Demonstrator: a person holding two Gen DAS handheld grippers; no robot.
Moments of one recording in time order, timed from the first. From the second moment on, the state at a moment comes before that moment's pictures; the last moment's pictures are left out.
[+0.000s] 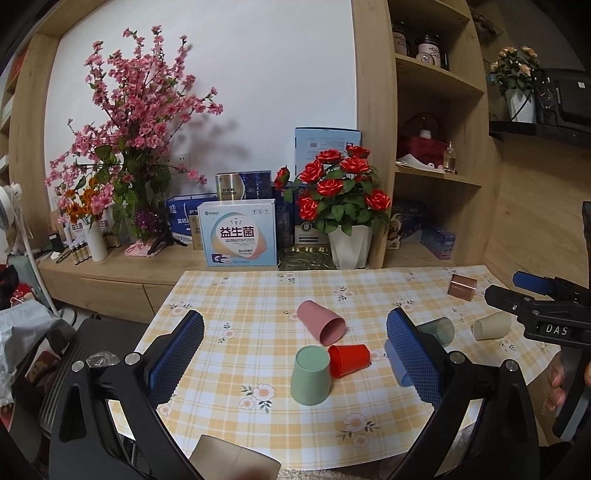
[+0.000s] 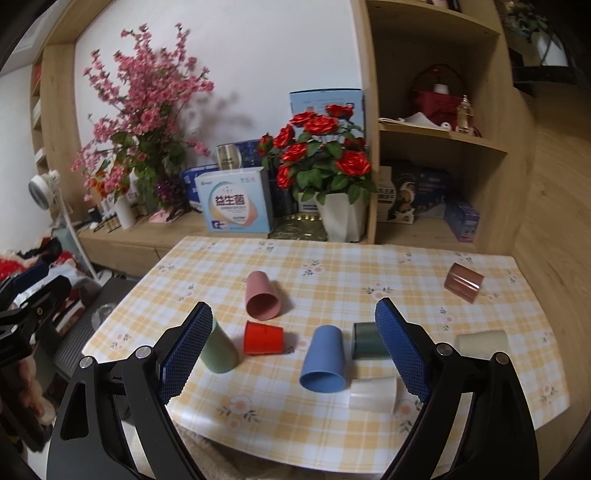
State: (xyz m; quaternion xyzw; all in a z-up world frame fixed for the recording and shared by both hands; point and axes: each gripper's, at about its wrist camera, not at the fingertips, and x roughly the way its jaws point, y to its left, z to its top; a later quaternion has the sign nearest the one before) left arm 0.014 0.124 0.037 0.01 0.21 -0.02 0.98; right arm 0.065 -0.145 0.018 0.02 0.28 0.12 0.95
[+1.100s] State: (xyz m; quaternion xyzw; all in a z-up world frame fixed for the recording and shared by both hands) left arm 0.026 0.111 0.030 0.00 0.21 -0.05 0.98; right arm 0.071 -0.169 0.010 0.05 0.28 0.05 0.96
